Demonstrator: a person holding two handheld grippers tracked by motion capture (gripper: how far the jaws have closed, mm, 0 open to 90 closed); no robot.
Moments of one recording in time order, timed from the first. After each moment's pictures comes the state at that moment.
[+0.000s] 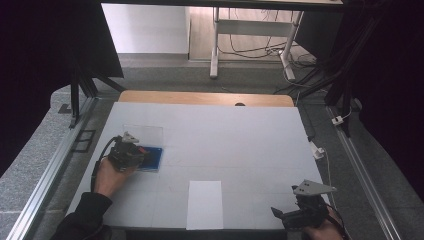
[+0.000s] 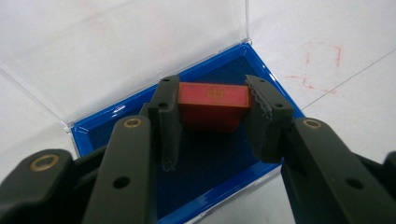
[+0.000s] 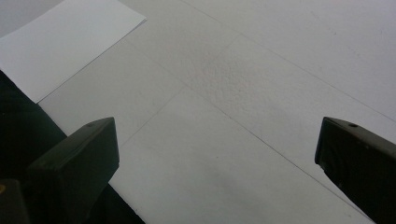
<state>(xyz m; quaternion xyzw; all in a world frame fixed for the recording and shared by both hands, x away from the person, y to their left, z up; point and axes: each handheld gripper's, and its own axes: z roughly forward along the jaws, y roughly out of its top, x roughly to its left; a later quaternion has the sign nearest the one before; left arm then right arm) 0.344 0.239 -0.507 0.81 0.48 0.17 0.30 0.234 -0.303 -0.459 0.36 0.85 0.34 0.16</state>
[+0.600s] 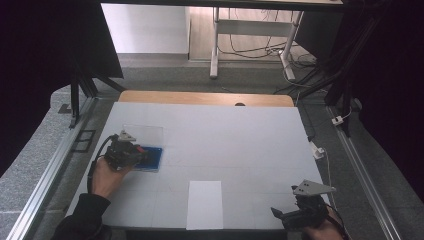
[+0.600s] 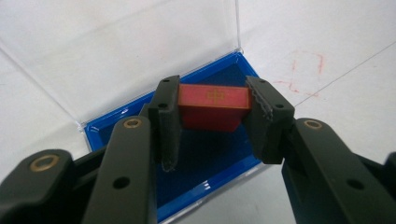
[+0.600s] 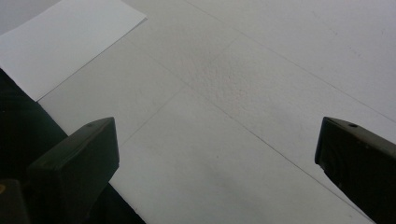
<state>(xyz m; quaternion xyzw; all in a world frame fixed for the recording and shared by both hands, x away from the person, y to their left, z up) 0.335 0.244 -0.490 0.80 0.48 0.17 0.31 0.234 -0.303 -0.460 0.35 0.86 0.34 0.16</state>
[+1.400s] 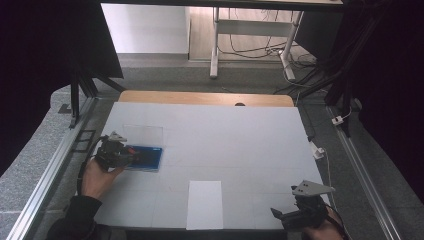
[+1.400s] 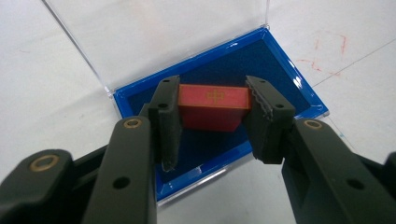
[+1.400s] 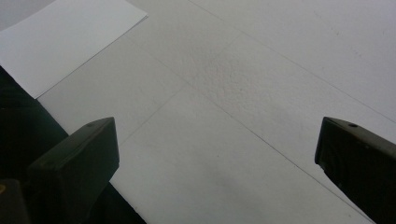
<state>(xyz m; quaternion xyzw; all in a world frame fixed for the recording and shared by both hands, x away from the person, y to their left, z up) 0.332 0.265 -0.494 0.80 0.50 0.16 0.29 0.234 -0.302 -0.460 0.35 0.86 0.33 0.16</state>
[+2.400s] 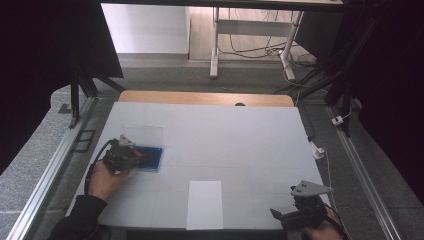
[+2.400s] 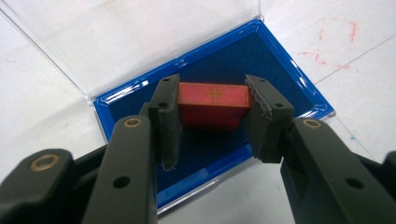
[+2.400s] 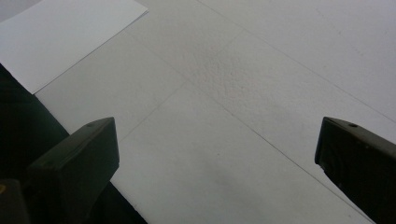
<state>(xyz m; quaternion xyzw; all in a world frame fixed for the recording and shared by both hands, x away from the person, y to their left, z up) 0.332 0.249 -0.506 0.81 0.49 0.18 0.28 0.233 -0.300 -0.461 0.35 0.86 0.32 0.17</state>
